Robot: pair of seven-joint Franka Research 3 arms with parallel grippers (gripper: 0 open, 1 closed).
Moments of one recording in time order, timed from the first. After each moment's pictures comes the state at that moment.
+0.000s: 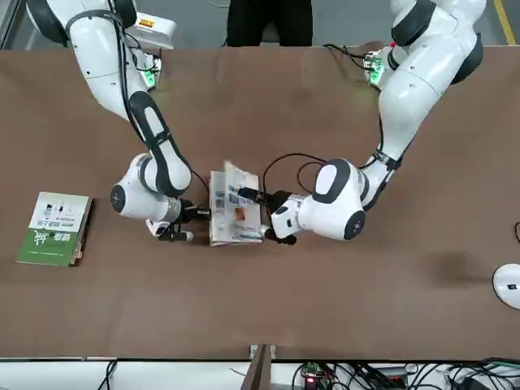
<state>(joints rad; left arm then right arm) -0.28 0.92 -0.43 -1.20 -0.65 2.00 -0.03 0.62 0.69 -0.24 -1.80 1.04 2.32 -0.27</state>
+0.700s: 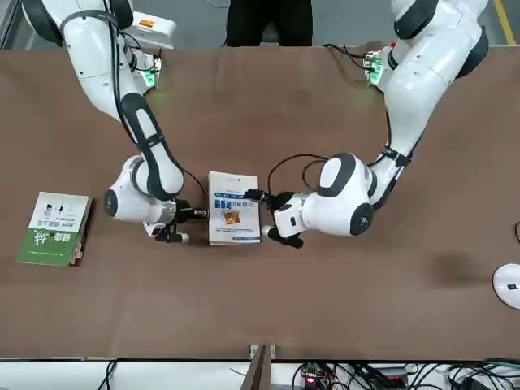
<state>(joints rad) -0.27 0.85 -0.42 -1.19 -0.49 2.00 -0.04 0.58 0.67 -0.25 -1.78 1.06 2.19 -0.22</state>
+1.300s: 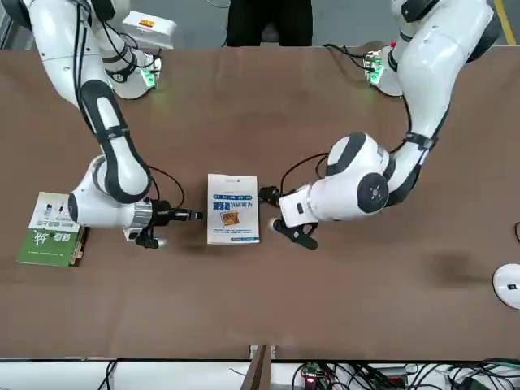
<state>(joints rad) -0.26 0.73 -0.42 -1.19 -0.20 2.00 -0.05 0.49 0.58 -0.26 -1.74 1.04 2.04 -0.18</state>
